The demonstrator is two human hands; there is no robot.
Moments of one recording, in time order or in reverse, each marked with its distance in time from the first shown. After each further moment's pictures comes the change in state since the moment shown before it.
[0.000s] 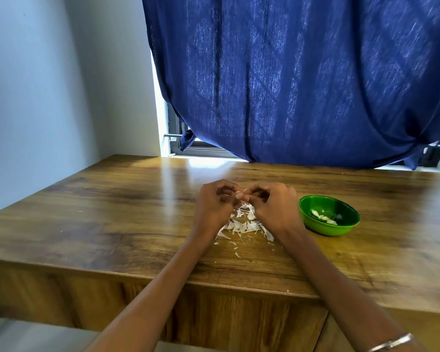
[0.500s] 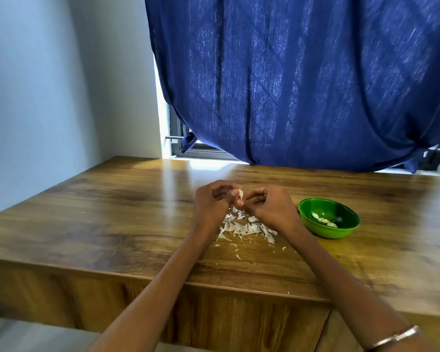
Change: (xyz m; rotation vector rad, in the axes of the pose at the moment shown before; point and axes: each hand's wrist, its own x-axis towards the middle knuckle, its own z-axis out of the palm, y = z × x) left_hand 0.004 -0.001 -0.004 -0.147 0.032 -0.085; right_hand 0.008 0.001 0.000 0.249 -0.180 0.110
